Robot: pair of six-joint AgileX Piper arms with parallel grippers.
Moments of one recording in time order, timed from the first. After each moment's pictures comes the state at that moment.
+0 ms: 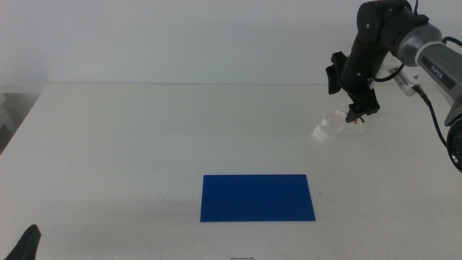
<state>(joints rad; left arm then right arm) -0.03 -0.01 0.03 -0.01 0.18 0.07 0.20 2.42 -2.30 -0.06 1.24 1.45</state>
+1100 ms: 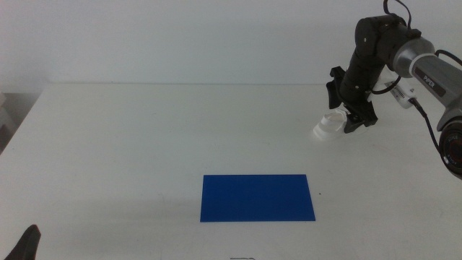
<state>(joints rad) -0.03 -0.01 0.03 -0.01 0.18 0.07 0.18 2.47 -2.30 -0.03 1.23 1.44</state>
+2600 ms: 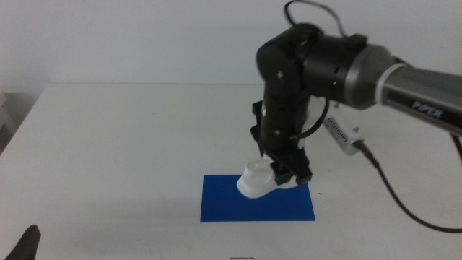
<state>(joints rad) -0.03 -0.01 0.03 -0.01 0.18 0.07 0.69 2.01 -1.72 -0.12 1.22 1.87</state>
